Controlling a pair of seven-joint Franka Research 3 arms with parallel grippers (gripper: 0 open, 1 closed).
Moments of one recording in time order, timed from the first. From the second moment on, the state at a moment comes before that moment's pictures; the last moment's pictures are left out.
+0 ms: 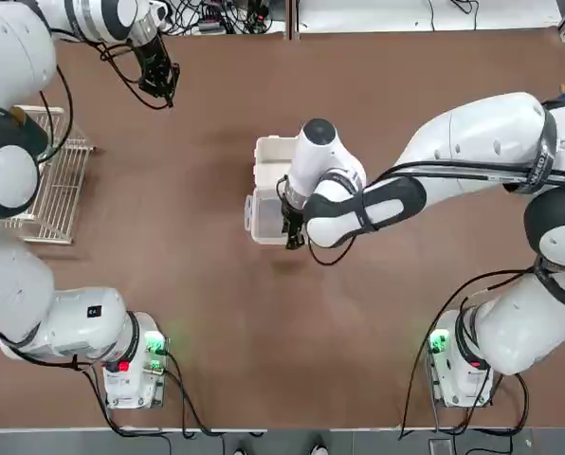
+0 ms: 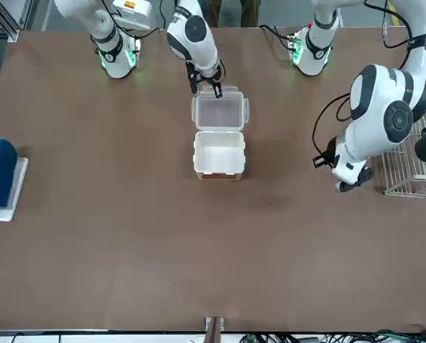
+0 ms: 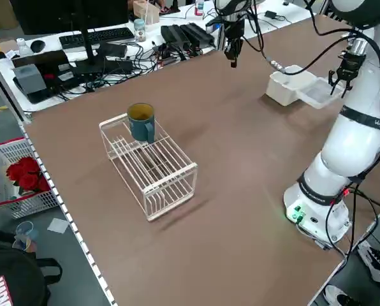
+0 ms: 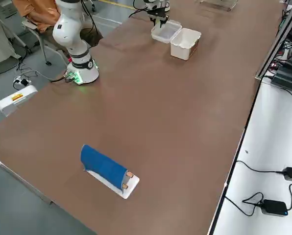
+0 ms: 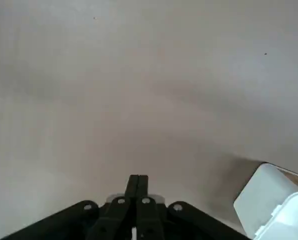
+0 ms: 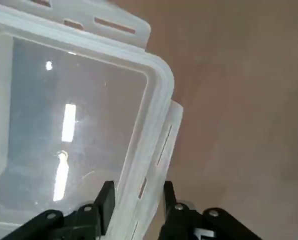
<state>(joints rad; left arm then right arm) 0.10 0.17 -0.32 -1.91 -0.07 1.92 -0.54 0.44 0.30 0.66 -2.16 0.12 2.51 2.30</state>
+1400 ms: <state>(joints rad) 0.13 0.14 -0.31 -1.91 -0.07 1.92 -0.53 0.43 0.30 0.66 -2.10 0.14 2.40 2.35</state>
